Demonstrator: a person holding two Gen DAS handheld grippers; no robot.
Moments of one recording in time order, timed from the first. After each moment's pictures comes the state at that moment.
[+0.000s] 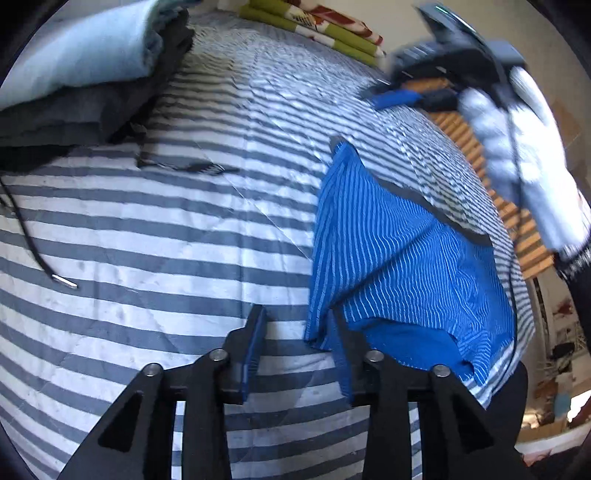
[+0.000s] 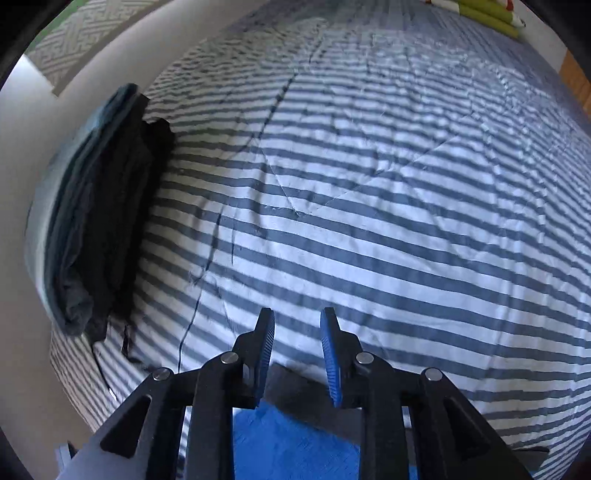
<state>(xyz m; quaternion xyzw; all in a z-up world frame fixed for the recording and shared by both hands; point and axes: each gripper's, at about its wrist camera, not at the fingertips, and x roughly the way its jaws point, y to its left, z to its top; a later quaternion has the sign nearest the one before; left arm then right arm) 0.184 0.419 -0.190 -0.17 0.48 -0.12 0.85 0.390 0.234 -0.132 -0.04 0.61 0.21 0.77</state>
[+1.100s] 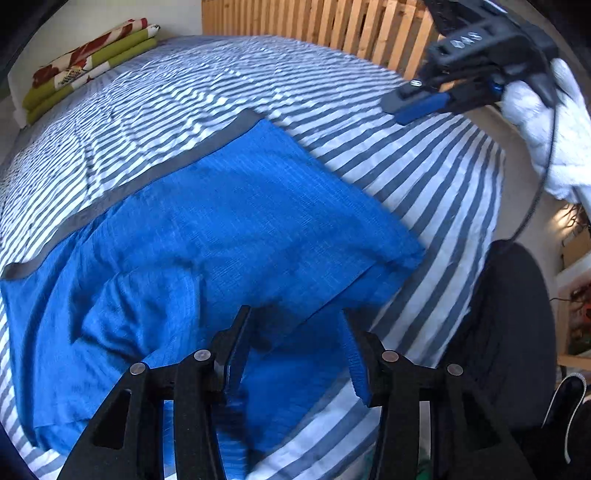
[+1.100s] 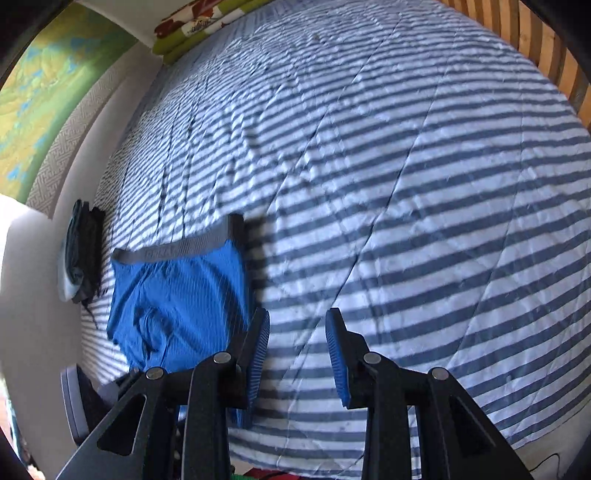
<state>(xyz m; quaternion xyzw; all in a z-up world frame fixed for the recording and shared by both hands) 0.168 0.061 -0.182 0.15 0.49 -0.32 0.80 0.198 -0.199 -0.148 0.20 0.60 0.12 0.76</state>
